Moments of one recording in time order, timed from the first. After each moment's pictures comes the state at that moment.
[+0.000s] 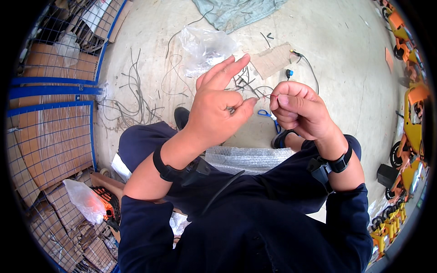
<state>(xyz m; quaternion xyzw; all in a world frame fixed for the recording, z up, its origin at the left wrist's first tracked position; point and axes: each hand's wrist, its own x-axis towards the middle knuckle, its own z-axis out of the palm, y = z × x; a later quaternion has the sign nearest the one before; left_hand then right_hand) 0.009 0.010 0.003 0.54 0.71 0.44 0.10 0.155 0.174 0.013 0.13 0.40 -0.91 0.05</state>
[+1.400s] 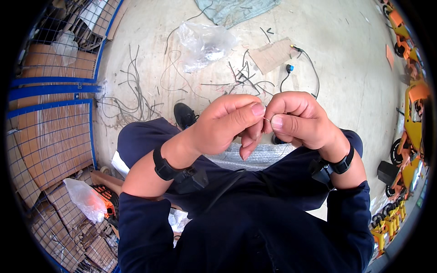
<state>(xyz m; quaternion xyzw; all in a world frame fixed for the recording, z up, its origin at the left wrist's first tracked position) 0.022 0.000 0.021 0.25 0.34 0.61 0.67 0.162 0.162 0.032 0.04 0.47 -0.87 0.11</state>
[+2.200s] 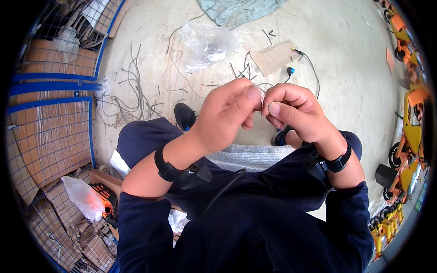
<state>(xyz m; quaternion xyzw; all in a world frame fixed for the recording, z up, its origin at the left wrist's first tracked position) 0.023 0.003 0.014 0.32 0.53 0.64 0.45 0.150 0.156 0.019 0.07 0.54 -0.84 0.02</state>
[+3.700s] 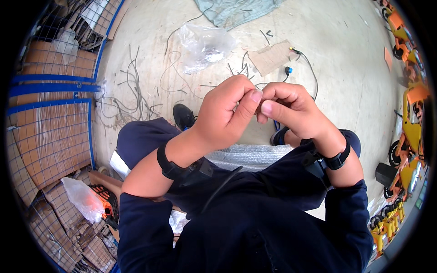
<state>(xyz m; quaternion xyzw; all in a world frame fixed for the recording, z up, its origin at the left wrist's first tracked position) 0.025 0.008 -0.001 0.48 0.59 0.61 0.23 0.148 0.157 0.019 0.07 0.63 -0.77 0.03</state>
